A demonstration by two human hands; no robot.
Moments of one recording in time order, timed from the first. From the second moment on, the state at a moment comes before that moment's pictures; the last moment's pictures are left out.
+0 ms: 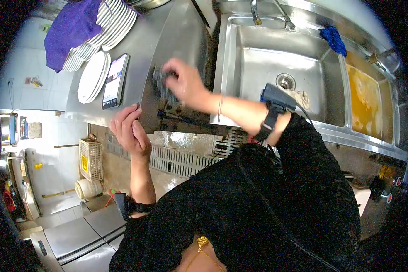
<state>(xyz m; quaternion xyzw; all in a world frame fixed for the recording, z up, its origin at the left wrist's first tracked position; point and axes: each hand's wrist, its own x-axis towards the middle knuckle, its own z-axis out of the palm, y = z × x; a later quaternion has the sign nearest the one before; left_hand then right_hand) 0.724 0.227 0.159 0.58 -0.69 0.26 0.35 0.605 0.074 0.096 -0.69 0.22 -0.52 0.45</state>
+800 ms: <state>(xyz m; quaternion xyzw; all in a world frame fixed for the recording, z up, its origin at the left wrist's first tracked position) 0.720 0.225 0.162 0.60 -0.68 0.25 0.34 0.629 -0.002 0.051 -0.63 0.39 -0.51 0.43</state>
